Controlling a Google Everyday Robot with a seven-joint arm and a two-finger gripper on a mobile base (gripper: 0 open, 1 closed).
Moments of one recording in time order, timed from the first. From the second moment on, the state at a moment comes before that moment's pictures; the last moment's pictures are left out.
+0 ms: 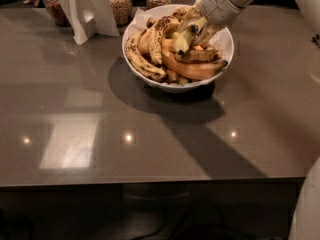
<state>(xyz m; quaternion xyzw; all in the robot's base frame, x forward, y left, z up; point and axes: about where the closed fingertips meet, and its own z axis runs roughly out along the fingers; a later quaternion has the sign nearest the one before) 0.682 -0.103 0.953 -0.90 0.27 -0.13 0.31</state>
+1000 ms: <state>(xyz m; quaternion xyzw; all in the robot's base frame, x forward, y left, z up) 0.663 -0.120 0.982 -0.90 0.28 -0.13 0.30</state>
